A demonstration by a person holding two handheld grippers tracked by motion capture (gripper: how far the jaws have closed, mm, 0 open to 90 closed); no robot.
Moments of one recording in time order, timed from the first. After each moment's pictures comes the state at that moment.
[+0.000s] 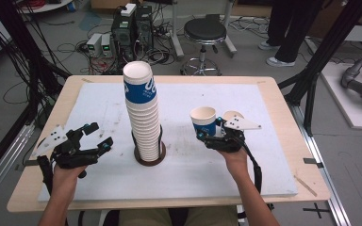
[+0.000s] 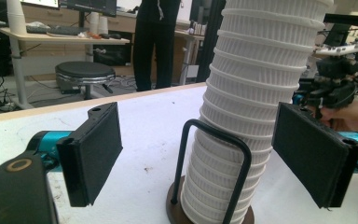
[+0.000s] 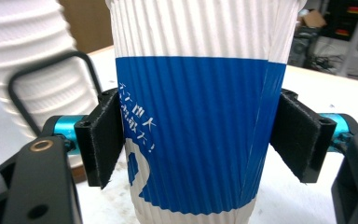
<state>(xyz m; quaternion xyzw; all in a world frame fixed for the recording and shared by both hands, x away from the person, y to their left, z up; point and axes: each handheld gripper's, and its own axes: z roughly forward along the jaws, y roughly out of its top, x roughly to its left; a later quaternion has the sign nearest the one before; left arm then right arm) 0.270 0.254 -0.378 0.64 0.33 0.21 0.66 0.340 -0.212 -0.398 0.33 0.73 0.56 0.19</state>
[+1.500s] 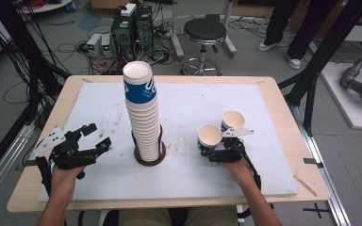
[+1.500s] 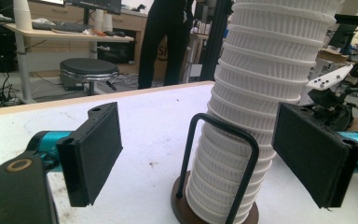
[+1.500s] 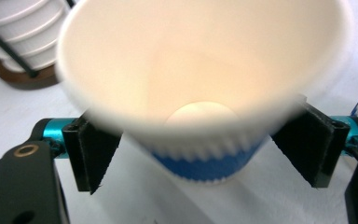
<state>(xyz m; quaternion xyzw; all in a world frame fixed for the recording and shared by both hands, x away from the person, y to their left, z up) 0.270 0.259 -0.383 0.64 0.34 0.21 0.66 0.336 -0.225 -0.439 0.38 0.80 0.44 0.13</state>
